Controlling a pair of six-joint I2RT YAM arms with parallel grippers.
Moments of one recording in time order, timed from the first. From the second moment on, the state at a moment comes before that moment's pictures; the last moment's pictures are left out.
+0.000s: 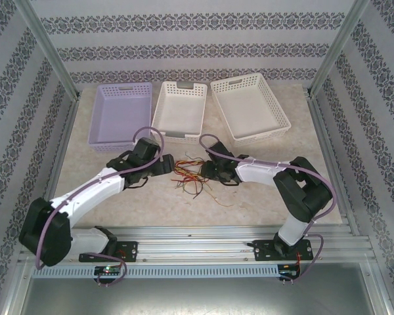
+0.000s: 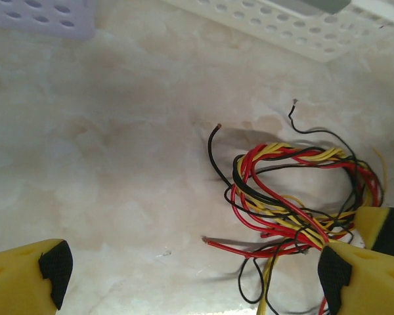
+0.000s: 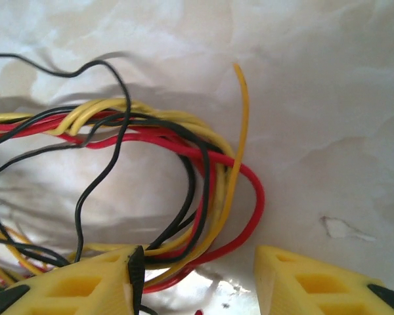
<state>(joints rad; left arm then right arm) -0.53 1.30 0.84 -0.48 -0.11 -0.69 0.66 1.71 0.89 -0.22 -0.03 0.82</state>
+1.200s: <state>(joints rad) -0.64 1.78 1.05 -0.41 -0.15 -0.87 0.62 1.71 0.85 -0.14 -0.09 0.83</state>
